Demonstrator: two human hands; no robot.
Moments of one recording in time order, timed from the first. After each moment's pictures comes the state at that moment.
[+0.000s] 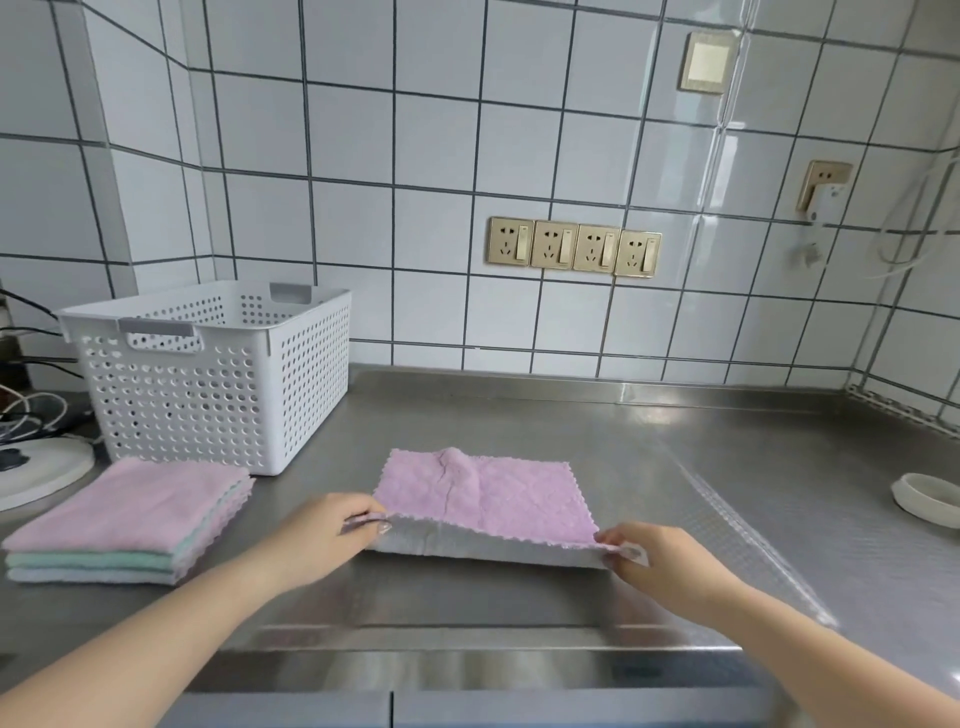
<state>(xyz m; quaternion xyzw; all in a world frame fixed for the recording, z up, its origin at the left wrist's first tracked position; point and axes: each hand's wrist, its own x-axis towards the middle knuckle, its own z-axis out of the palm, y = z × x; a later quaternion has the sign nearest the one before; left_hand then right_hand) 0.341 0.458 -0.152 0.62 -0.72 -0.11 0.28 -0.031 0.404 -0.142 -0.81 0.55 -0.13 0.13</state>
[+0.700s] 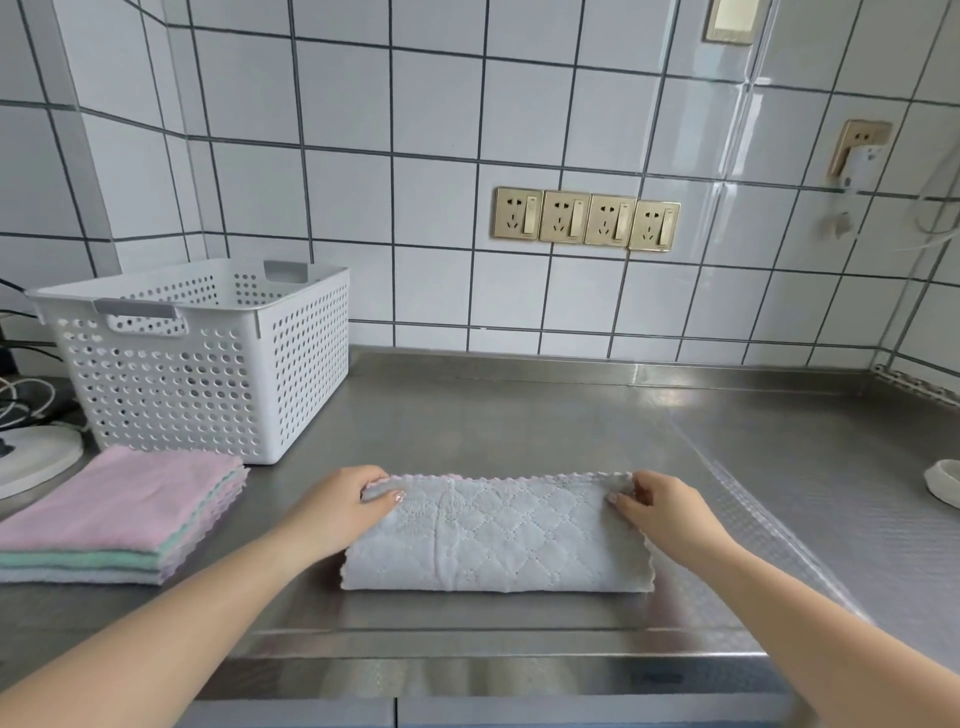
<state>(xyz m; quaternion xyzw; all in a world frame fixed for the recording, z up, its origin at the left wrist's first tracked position) 0.339 0.416 -0.165 0.67 -0.66 -0.12 0.32 -0.017 0.347 -0.151 -0.73 0.62 -0.26 0.13</state>
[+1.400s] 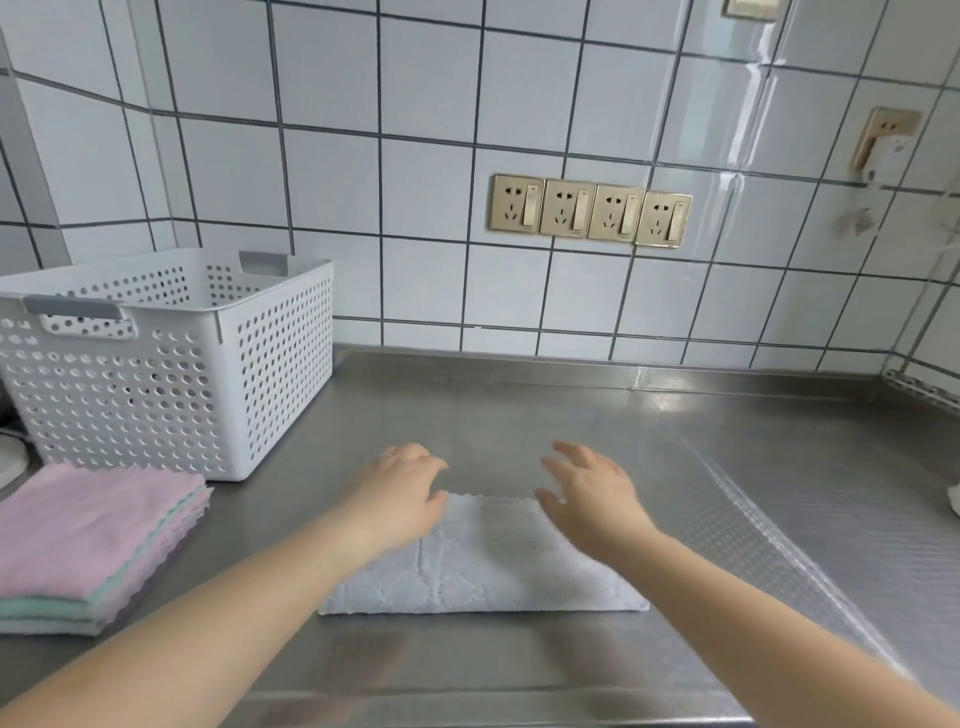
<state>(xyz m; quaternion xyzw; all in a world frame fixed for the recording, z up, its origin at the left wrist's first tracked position) 0.286 0.356 -0.147 0.67 -0.73 0.01 0.14 0.059 0.315 -0.142 -0.83 0.54 -0.13 -0.02</state>
